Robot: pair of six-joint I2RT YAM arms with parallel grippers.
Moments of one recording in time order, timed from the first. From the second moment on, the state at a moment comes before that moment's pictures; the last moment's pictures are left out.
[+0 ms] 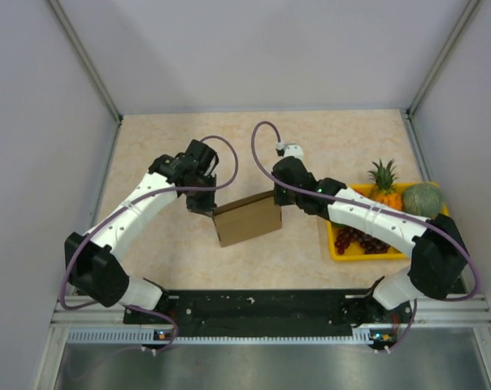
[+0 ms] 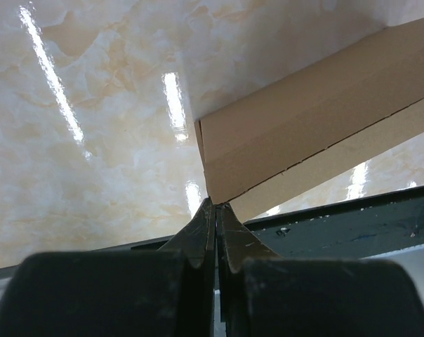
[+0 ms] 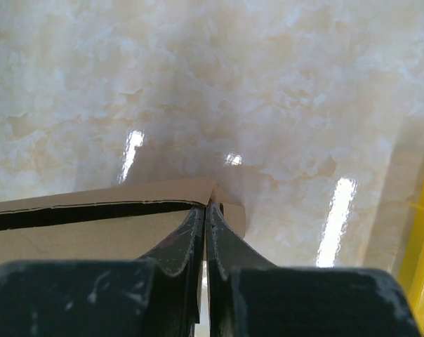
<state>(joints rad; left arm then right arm) -0.50 1.43 1.31 -1.07 0.06 -0.46 0.82 1.48 1.14 -0.41 0.28 0.53</state>
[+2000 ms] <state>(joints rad) -0.49 1.04 0.90 -0.70 0.17 -0.61 0.87 1.42 1.02 -0.29 0.35 0.49</state>
